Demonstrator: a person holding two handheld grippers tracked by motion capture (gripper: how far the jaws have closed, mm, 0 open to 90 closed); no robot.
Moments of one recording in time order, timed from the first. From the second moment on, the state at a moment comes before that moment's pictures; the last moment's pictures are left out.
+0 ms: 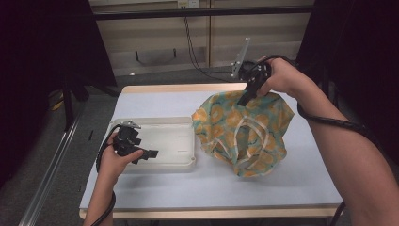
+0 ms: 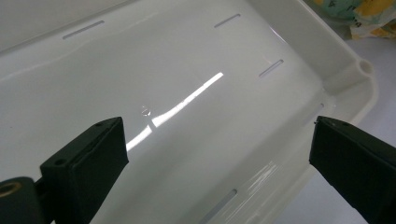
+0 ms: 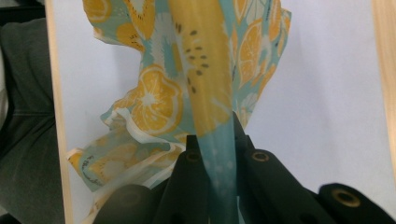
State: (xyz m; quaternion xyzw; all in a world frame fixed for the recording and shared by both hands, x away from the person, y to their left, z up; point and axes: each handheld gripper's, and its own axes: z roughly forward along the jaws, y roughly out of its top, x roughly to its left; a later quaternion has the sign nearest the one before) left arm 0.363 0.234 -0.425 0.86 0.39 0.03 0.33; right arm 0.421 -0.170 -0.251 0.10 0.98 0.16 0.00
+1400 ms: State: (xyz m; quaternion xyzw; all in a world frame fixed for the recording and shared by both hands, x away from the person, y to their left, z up) left arm 0.364 0.215 -0.408 0.87 0.37 0.02 0.33; right arm 0.402 -0.219 -0.239 0.31 0.94 0.17 0.04
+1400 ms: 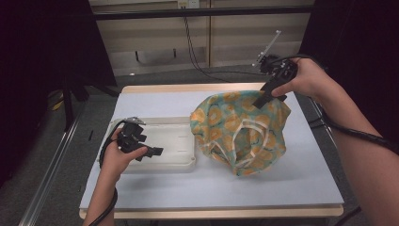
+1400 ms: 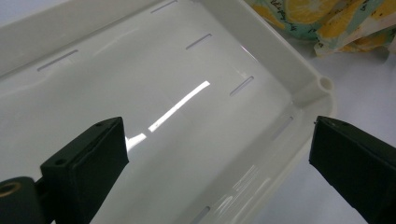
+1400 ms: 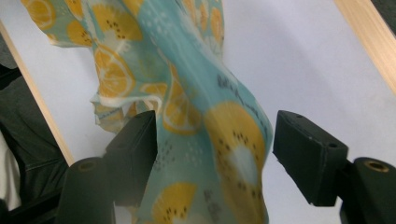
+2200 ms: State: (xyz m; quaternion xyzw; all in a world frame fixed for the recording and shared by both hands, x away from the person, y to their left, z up) left arm 0.372 0.176 -0.368 0.90 0.29 0.00 0.31; right arm 0.365 -0.263 -0.239 0.34 0.92 0.17 0.04
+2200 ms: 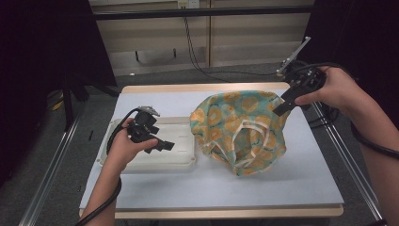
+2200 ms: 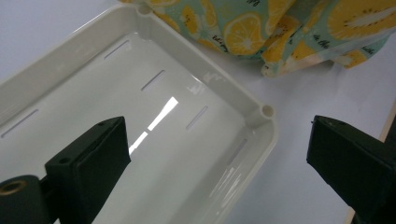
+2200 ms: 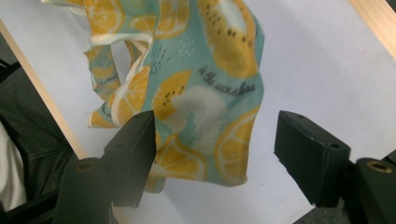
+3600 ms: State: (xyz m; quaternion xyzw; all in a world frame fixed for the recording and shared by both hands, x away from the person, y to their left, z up) left arm 0.380 0.104 -0.312 0.92 0.21 0.00 0.34; right arm 0.361 -0.267 -0.246 0.39 0.90 0.17 0.03
